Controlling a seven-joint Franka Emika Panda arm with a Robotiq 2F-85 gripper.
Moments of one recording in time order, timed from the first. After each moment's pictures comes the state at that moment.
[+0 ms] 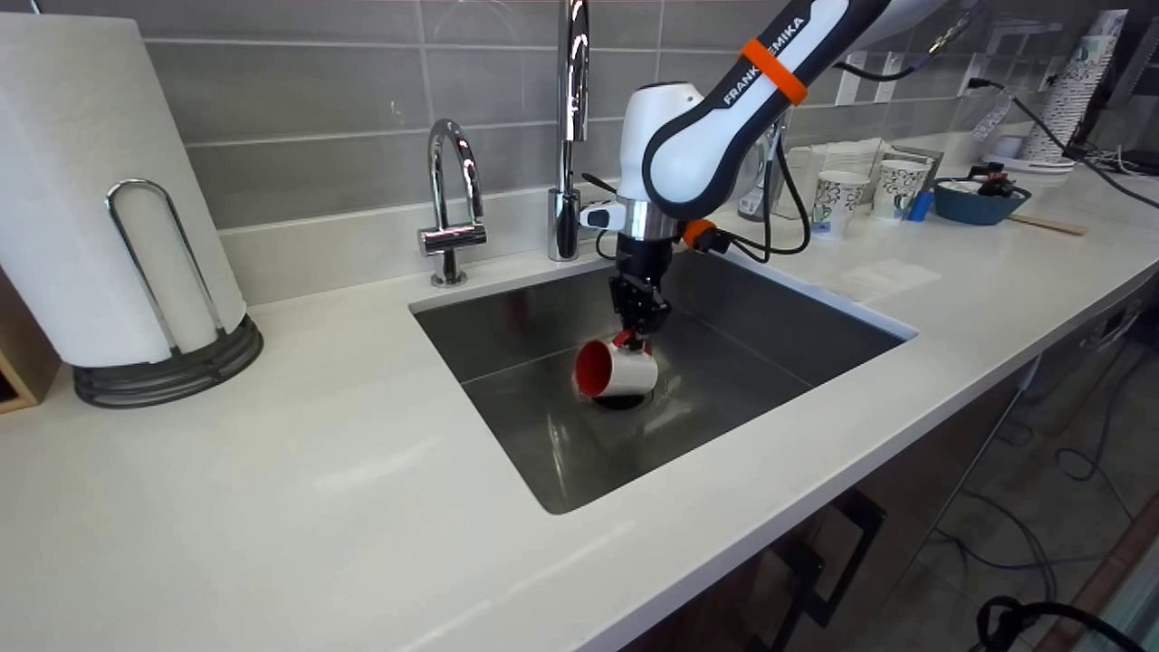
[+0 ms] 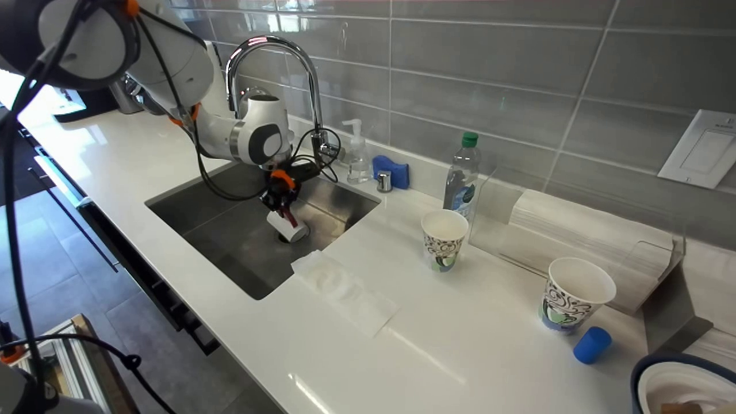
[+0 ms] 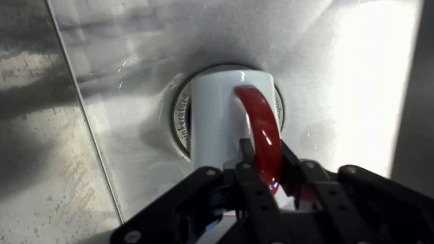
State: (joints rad) arm 0.09 0.72 0.23 -1.83 -0.19 2.52 -1.06
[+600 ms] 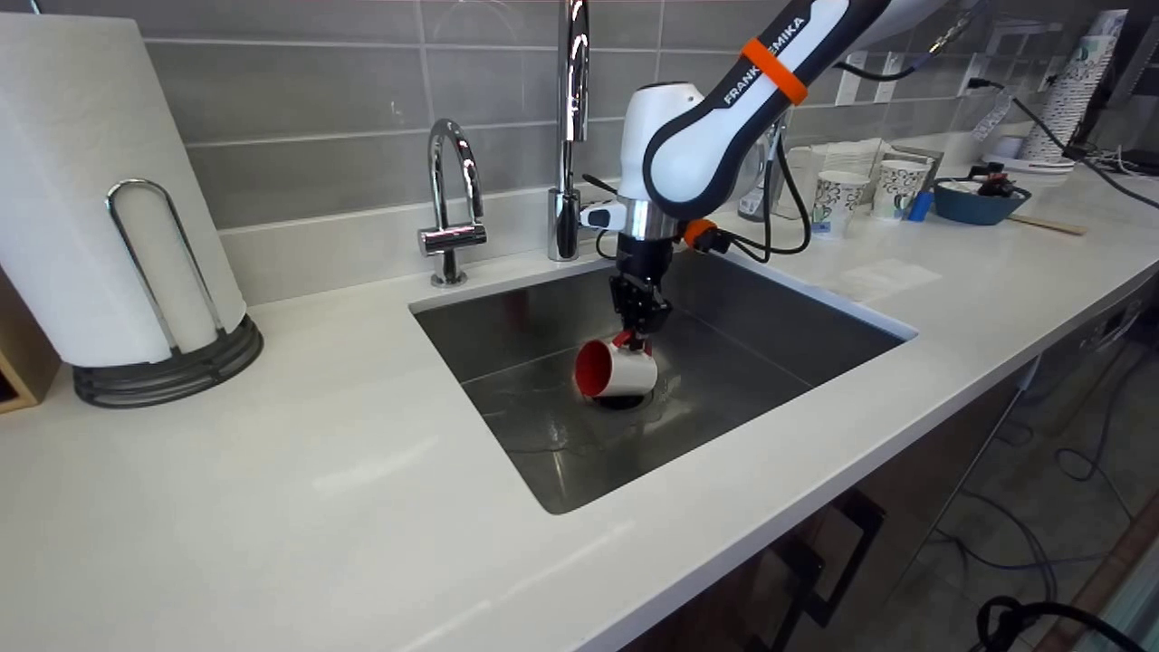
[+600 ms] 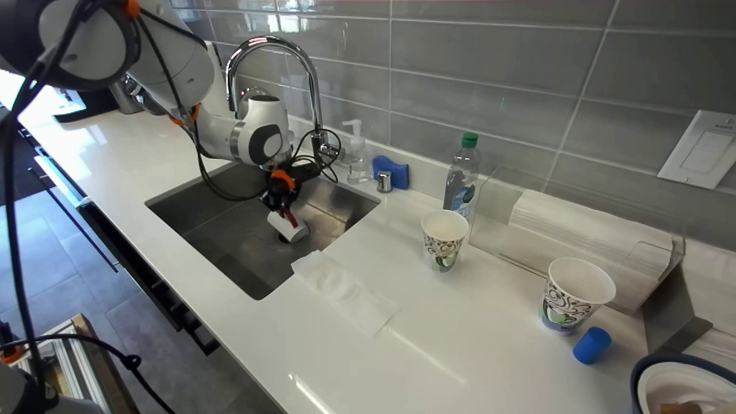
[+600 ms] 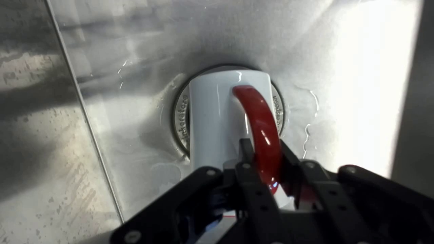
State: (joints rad) arm 0.09 0.72 0.24 -1.83 -0.19 2.52 -1.06
